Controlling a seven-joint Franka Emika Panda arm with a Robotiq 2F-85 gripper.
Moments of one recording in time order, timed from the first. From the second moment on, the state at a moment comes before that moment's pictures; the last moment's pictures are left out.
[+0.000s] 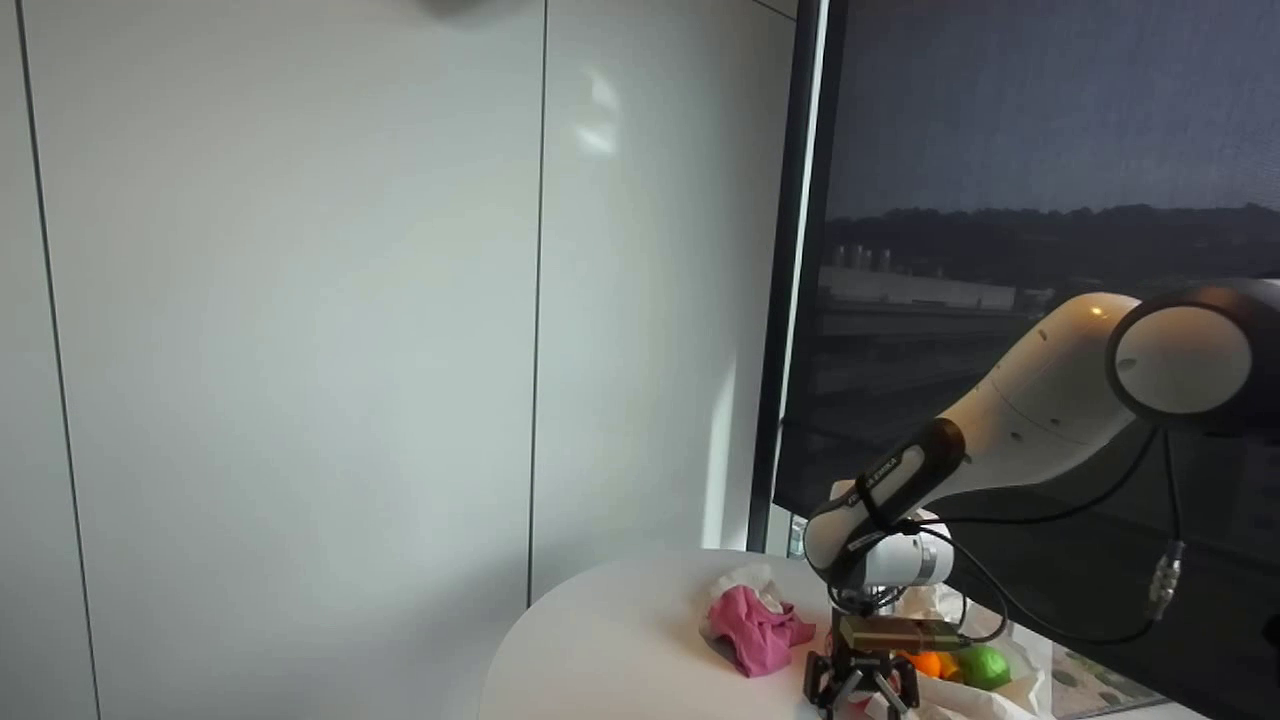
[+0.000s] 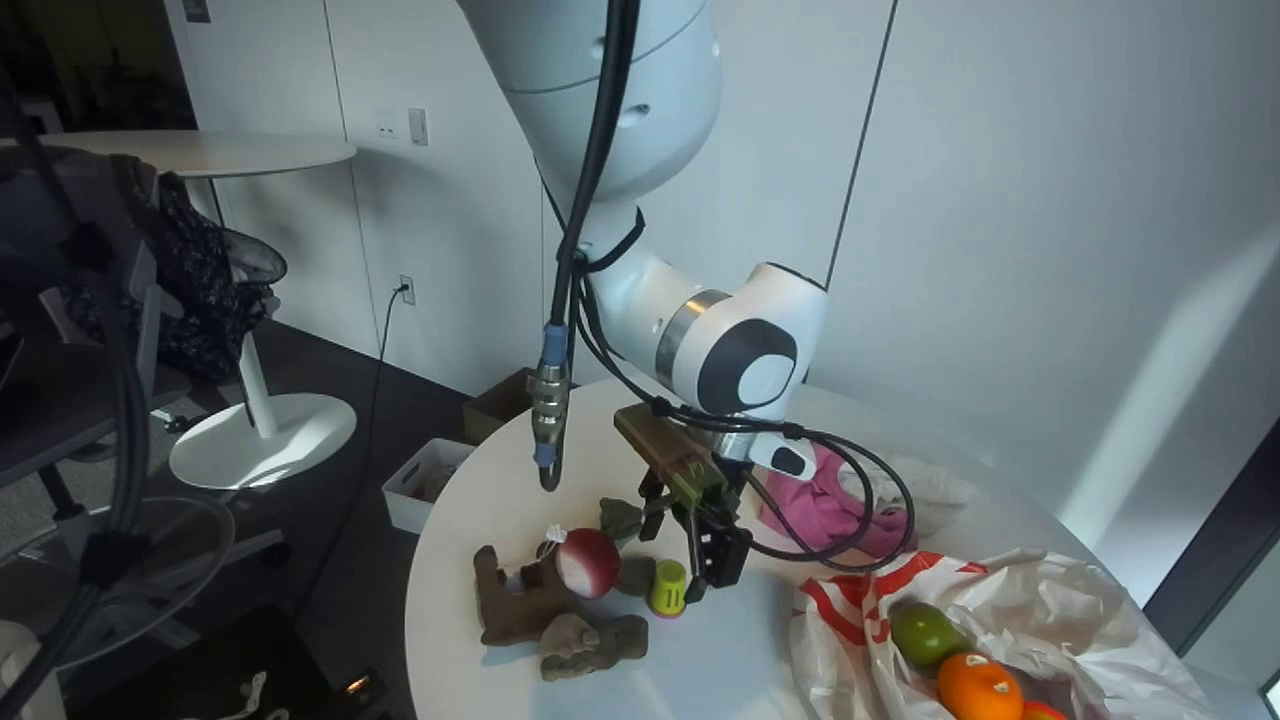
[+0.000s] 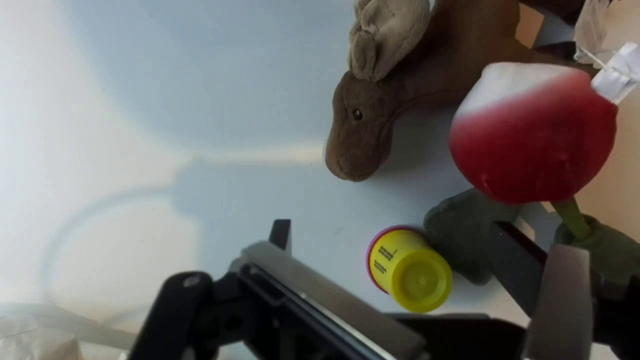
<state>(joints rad) 0.03 0.42 -0.04 -2.13 0.12 2.28 0.18</state>
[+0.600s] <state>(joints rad) 0.04 0.57 0.02 -2.10 0.12 2.39 0.13</state>
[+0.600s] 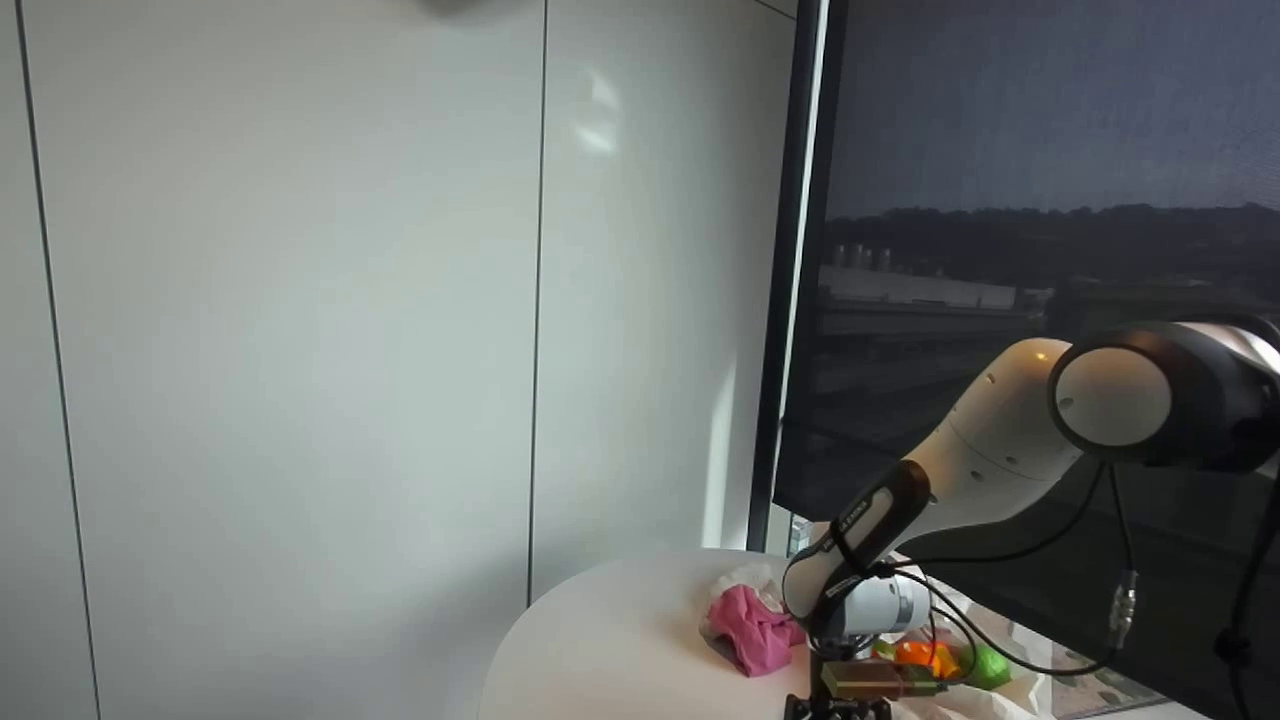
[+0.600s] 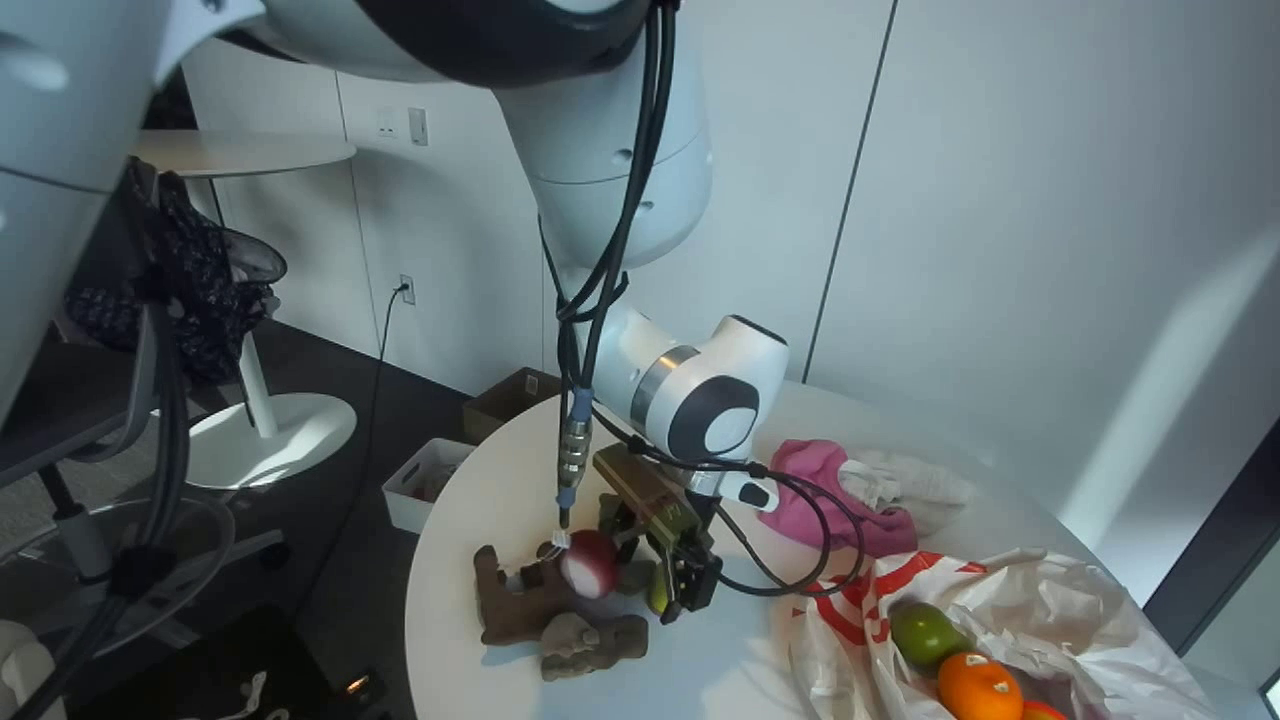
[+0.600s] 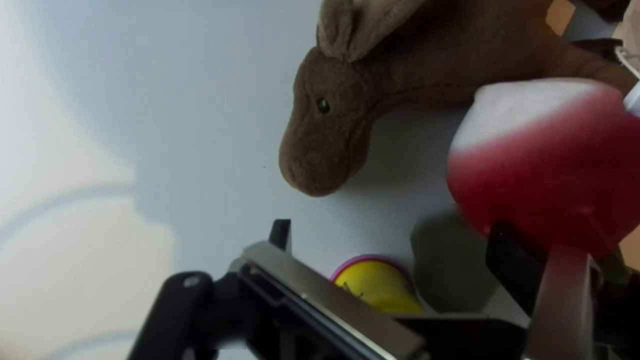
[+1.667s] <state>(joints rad) 0.03 0.63 0.02 -2.03 0.12 2.46 0.09</state>
